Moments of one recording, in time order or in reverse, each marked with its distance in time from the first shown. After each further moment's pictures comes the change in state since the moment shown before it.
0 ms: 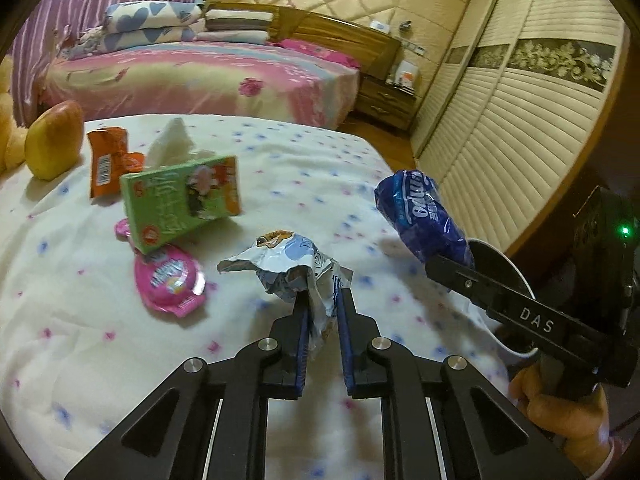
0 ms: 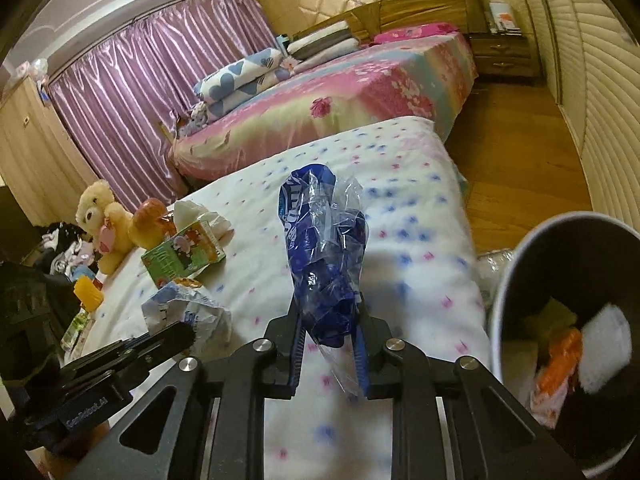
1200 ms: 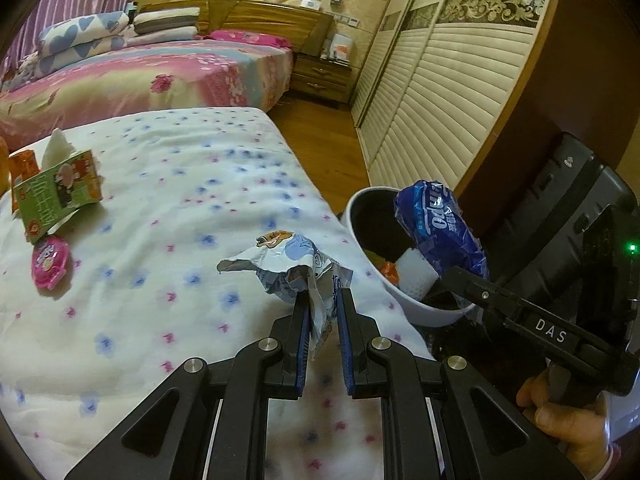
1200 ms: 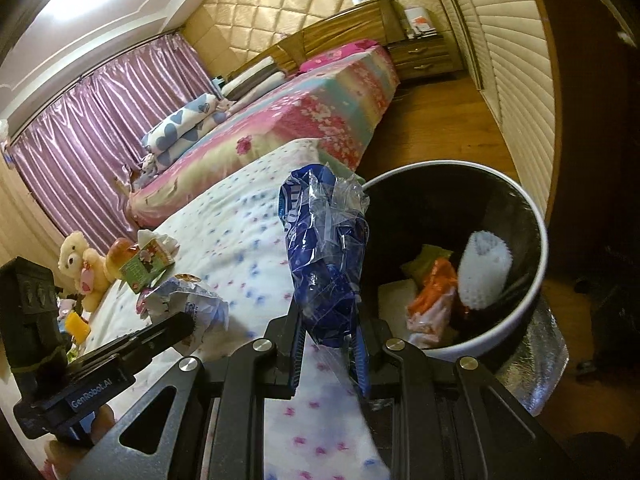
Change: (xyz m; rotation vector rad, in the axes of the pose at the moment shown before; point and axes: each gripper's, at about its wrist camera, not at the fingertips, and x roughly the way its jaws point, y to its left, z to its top) left arm 0.020 -0.088 -0.021 0.147 0.068 -0.121; right arm -0.095 -0.073 -0.052 0.189 -0.110 -0.146
